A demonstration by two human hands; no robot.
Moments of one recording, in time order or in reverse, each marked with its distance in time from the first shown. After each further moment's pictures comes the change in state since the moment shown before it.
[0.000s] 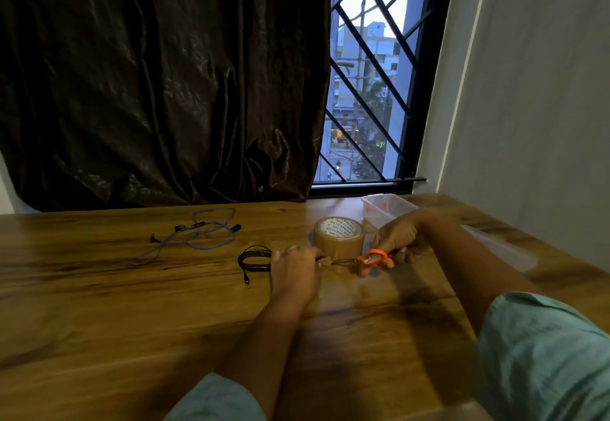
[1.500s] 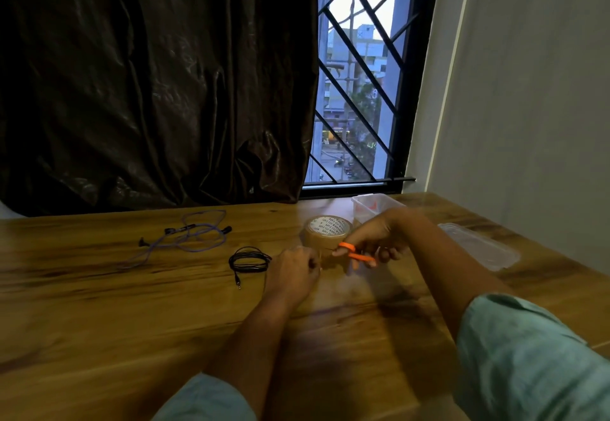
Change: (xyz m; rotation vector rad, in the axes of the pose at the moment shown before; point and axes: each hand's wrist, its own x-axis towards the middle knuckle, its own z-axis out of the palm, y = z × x) left_hand 0.002 -0.003 0.002 -0.136 -0.004 0.098; right_hand -0.026 -0.040 0.032 -0.090 0.223 0.172
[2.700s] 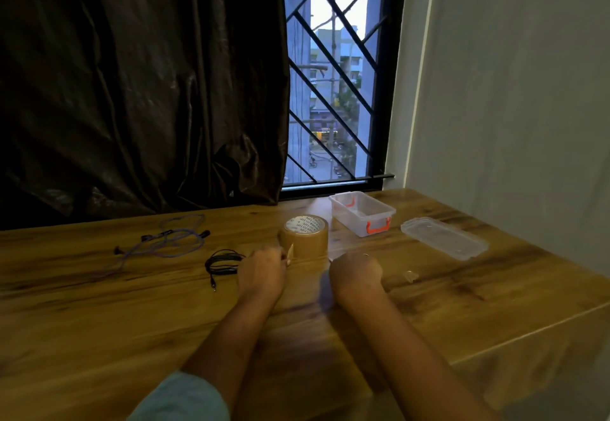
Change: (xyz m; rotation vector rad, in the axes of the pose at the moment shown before) left_hand -0.002 0.011 -0.002 0.200 0.048 -0.157; right_hand -0.001 0.004 0.097 -0.383 0.743 0.157
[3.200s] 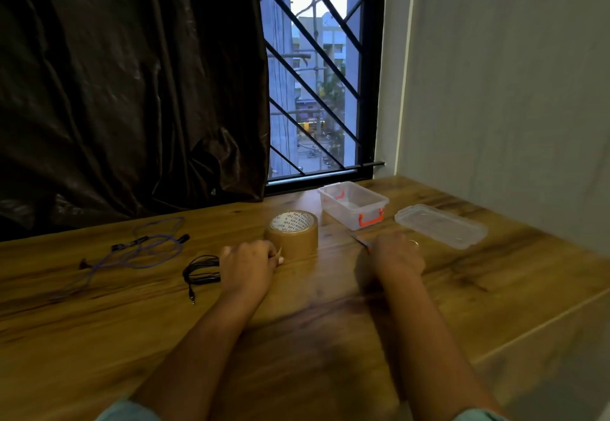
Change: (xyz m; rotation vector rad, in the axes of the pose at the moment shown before) left_hand 0.020 -0.002 0.002 0.038 -0.027 0.068; right_hand 0.049 0.067 0.024 0.387 0.187 0.392
